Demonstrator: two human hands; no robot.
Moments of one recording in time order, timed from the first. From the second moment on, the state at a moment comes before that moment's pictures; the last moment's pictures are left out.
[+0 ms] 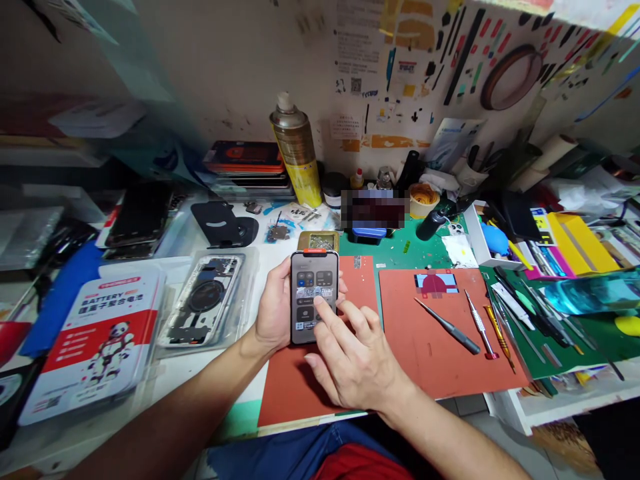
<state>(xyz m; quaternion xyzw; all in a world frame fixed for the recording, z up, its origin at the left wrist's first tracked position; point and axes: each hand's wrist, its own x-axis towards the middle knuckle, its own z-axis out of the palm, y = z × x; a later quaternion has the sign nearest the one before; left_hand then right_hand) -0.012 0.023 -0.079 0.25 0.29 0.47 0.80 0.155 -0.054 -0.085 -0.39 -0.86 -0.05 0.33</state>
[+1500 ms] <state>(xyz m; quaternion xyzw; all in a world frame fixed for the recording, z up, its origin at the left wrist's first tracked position) -0.006 0.021 -0.076 0.21 0.29 0.47 0.81 0.160 -0.041 -0.084 -0.41 -0.84 -0.02 0.36</state>
